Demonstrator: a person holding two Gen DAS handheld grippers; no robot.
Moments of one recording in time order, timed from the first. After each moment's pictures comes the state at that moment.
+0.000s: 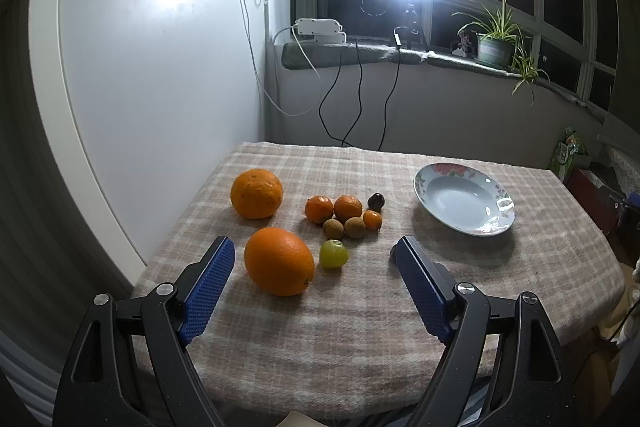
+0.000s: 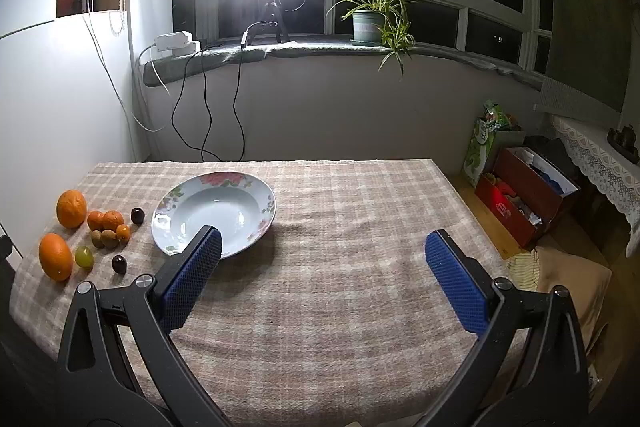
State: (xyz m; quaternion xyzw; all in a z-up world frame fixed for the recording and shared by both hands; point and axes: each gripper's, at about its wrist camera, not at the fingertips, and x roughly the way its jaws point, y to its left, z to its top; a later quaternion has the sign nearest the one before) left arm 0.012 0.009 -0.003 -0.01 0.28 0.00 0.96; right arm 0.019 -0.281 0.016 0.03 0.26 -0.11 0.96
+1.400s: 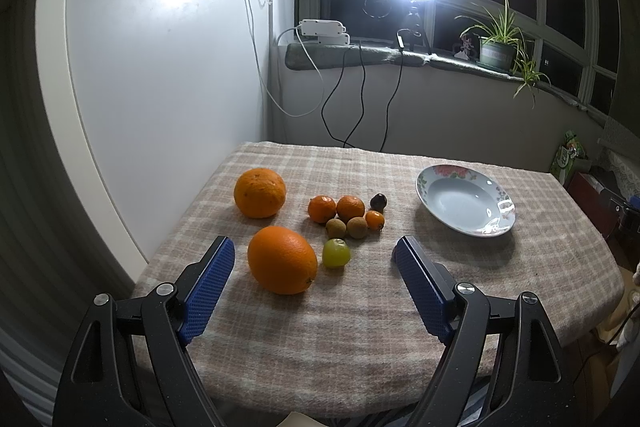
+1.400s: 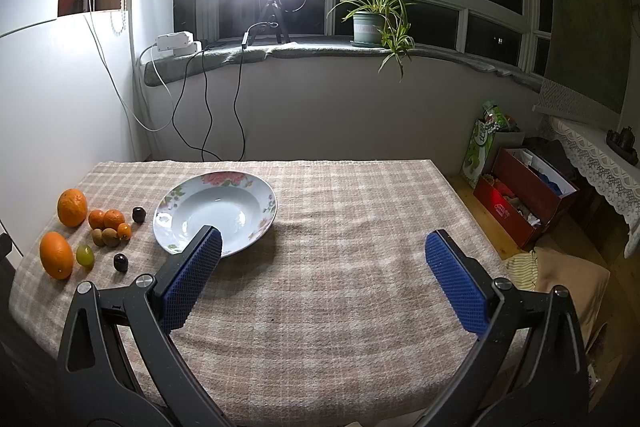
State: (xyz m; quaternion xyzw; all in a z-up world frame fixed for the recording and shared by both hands) left arm 0.012 0.012 -0.003 -0.01 0.28 0.00 0.96; right arm 0.017 -0.279 0.017 0.03 0.26 -0.11 0.96
